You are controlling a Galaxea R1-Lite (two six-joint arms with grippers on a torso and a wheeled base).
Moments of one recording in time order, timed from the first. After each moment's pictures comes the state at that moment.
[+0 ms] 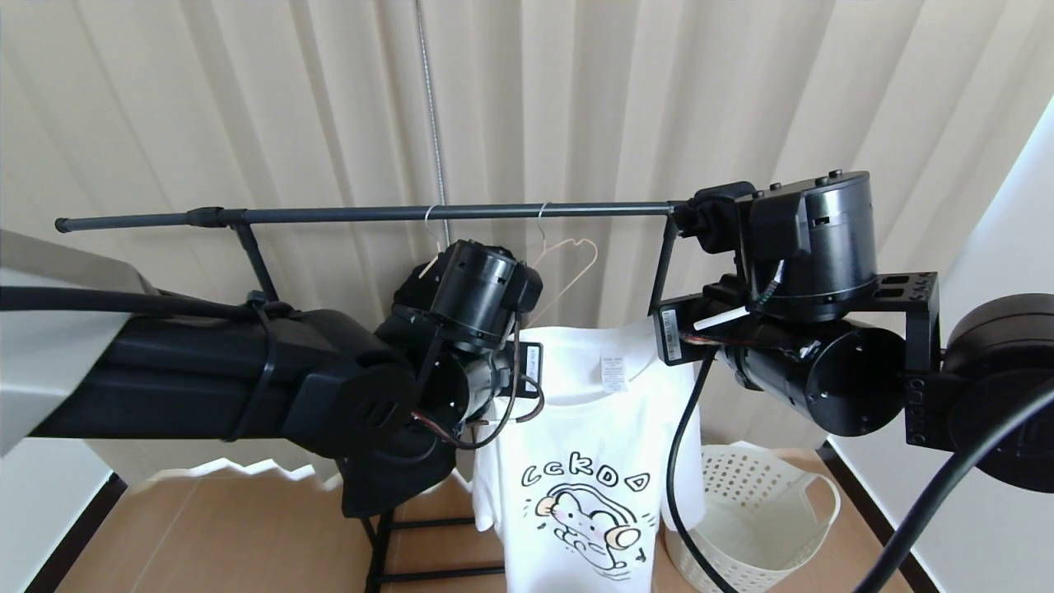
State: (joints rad) left arm -0.73 1.97 -1.27 -0.08 0.42 -0.32; right arm 0.74 1.72 -1.13 -0.16 -0.68 0.14
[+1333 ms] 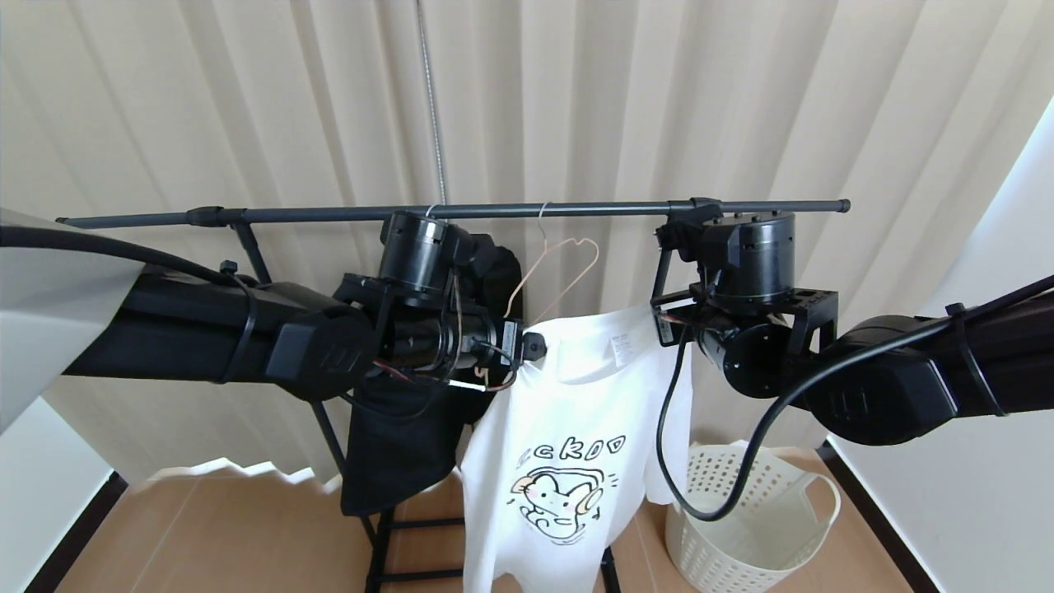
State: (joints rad) left arm -0.56 1.98 -1.31 -0.14 -0.07 -0.17; right arm 0.59 1.92 -1.14 -0.44 -0.71 -0.04
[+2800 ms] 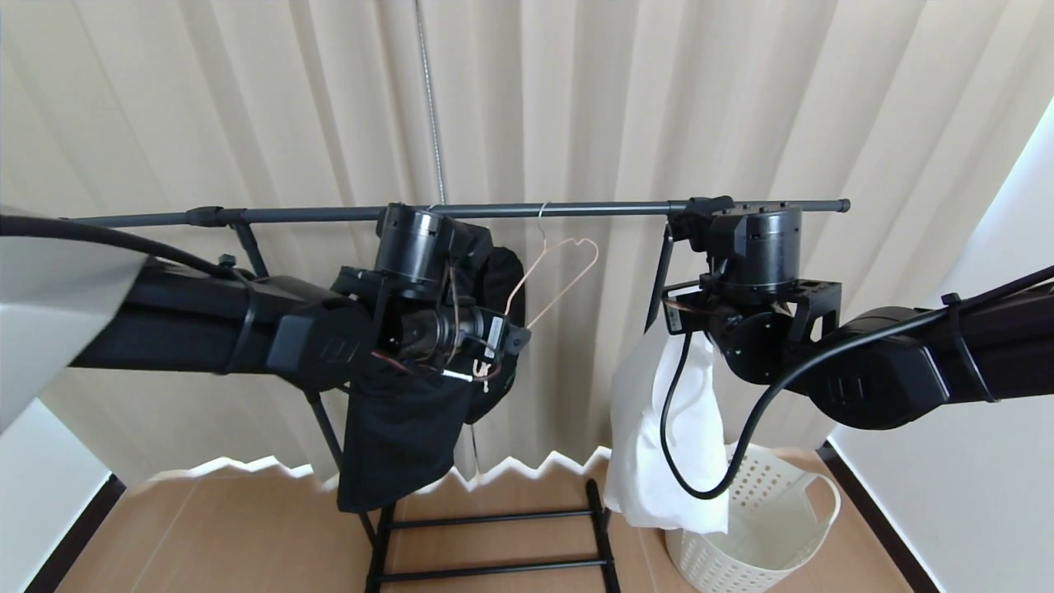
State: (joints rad) left arm -0.54 2.02 -1.36 -0.14 0.12 0.02; right arm 0.55 1.93 -1.17 -0.45 -0.73 -0.04
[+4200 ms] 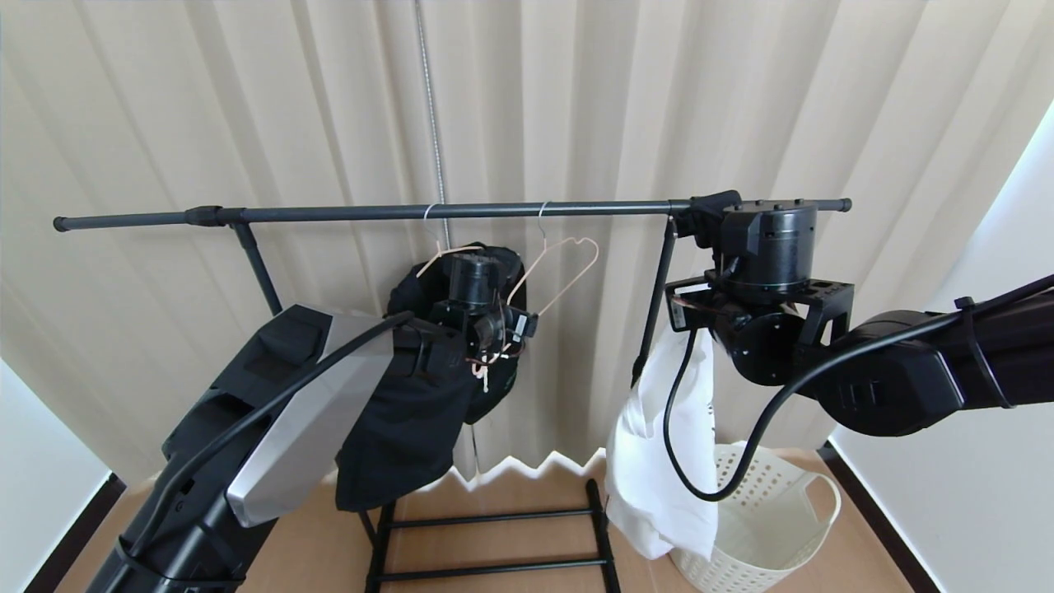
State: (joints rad) left arm -0.45 2.62 -2.00 -0.28 0.17 0.17; right arm 0.55 1.91 -1.14 -0.50 -0.73 -0.07
